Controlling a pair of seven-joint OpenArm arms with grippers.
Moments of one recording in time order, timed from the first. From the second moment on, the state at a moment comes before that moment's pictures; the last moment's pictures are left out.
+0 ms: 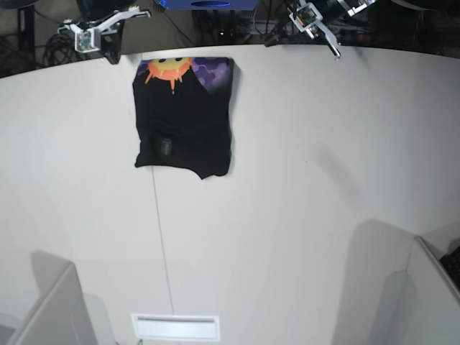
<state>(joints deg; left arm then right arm) 52.0 -27.4 9.7 106.2 13.5 -21.6 -19.6 -59.7 8.9 7.6 113.2 10.5 7.6 -1.5</state>
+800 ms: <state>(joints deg) 45.6 -18.4 12.0 60.9 12.6 -21.2 -20.7 -46.9 14.1 -5.8 77.0 10.3 8.1 -29.4</state>
